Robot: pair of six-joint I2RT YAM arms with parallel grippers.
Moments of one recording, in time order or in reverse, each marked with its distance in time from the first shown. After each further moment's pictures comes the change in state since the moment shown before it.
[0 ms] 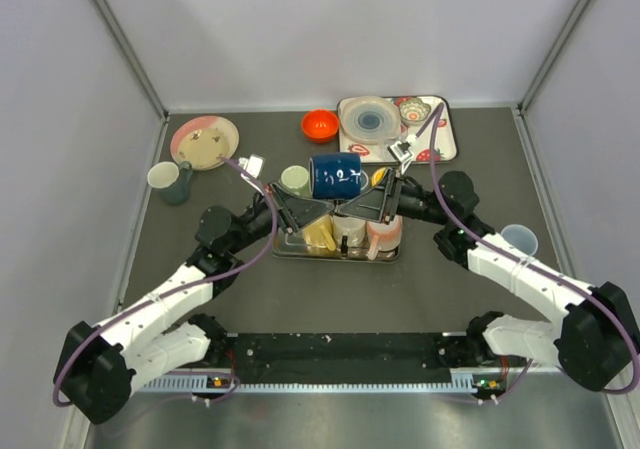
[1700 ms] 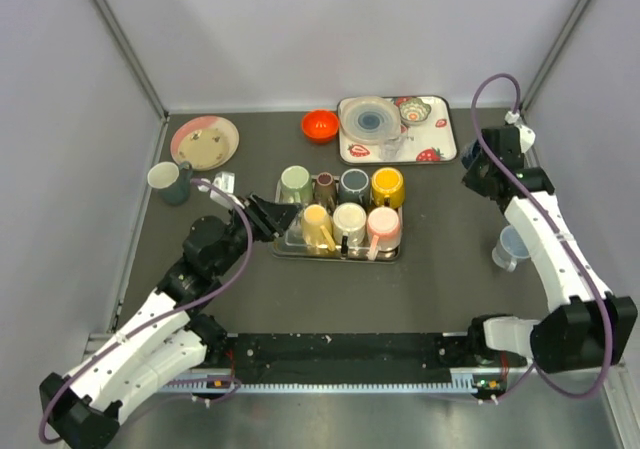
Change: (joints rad) left arm -0.005 -0.278 0.011 -0.608 -0.466 0.301; right arm -0.455 0.047 0.443 -1.277 1.017 -0.575
